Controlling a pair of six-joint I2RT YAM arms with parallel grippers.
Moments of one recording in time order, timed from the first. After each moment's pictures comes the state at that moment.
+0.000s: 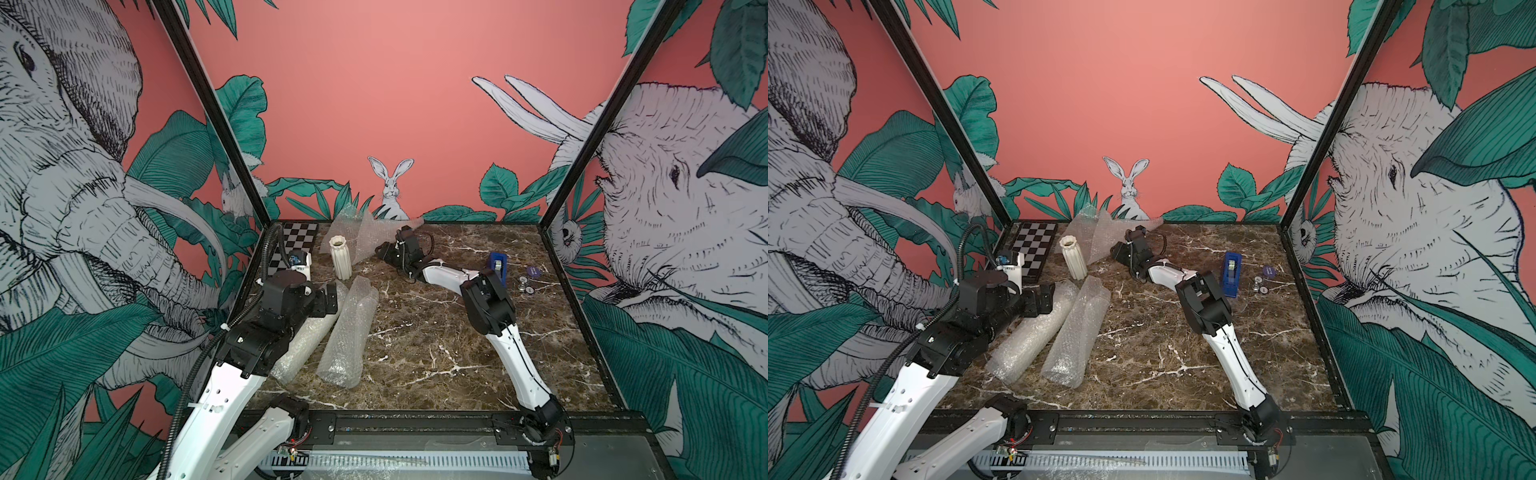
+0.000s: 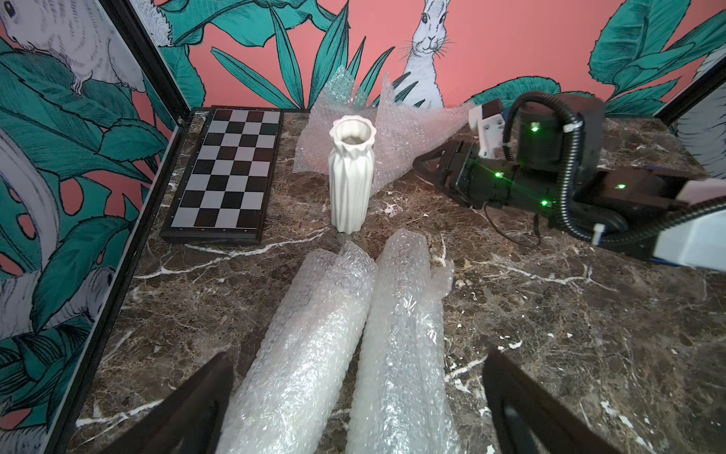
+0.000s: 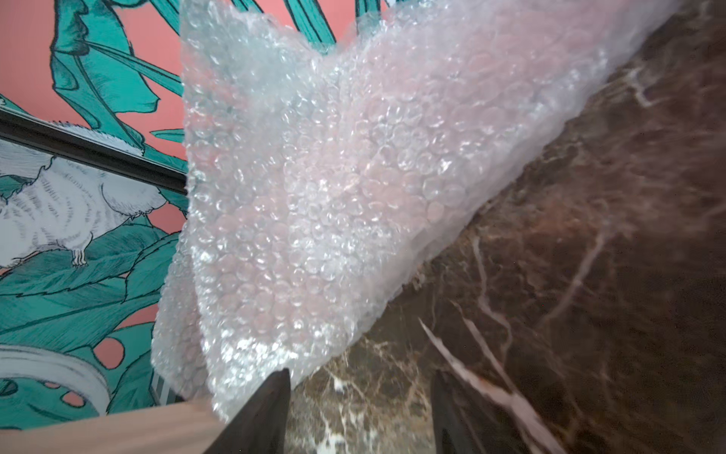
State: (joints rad) left arm -0.43 0.78 1.03 -0.80 -0.24 -0.24; right arm 0.62 2.55 2.00 0.04 -0.12 0.89
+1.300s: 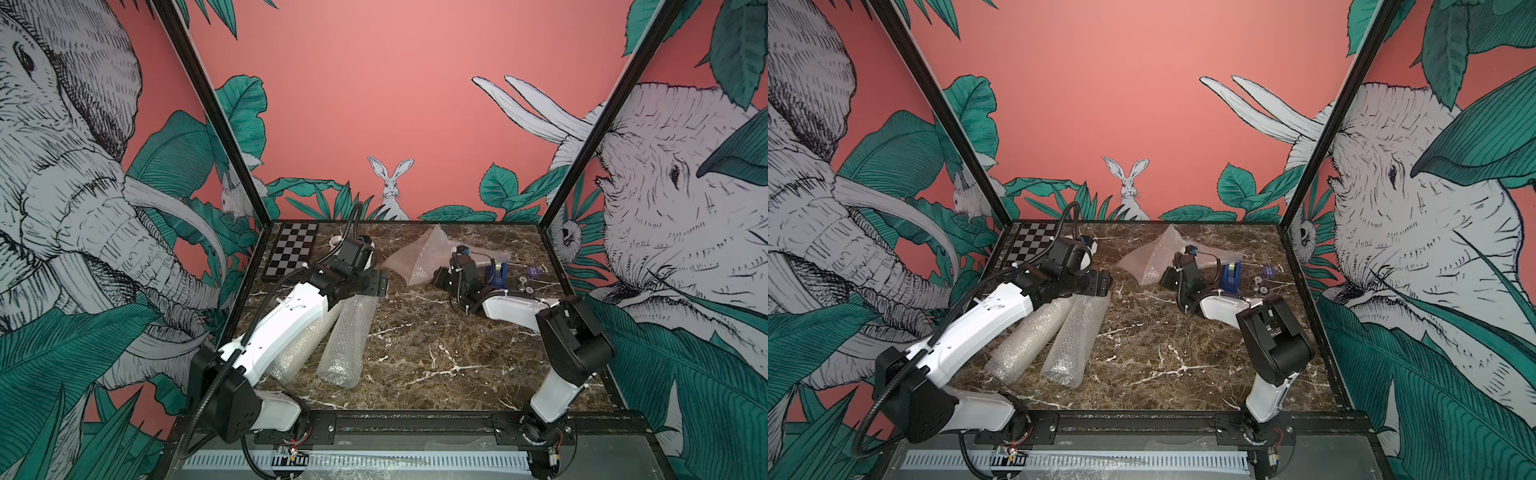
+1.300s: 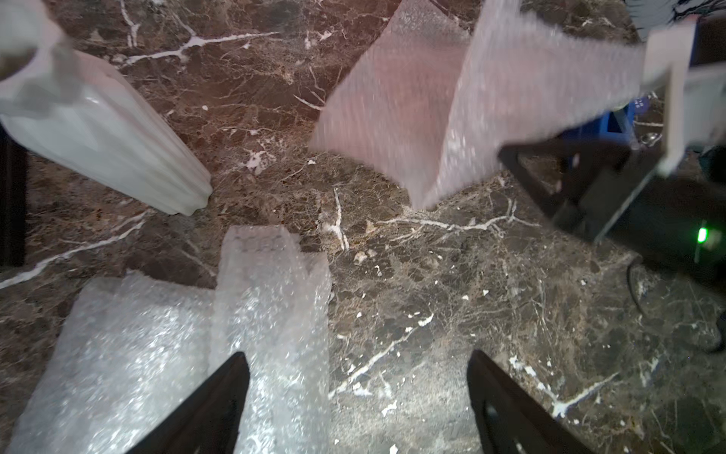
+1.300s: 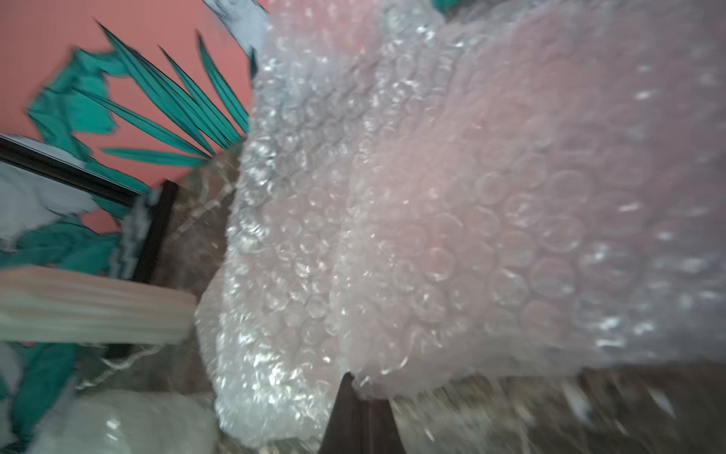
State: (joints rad) left arm -0.59 1.42 1.25 -0.69 -0.04 -0.37; right arm 0.53 1.70 0.84 0.24 0.08 0.73
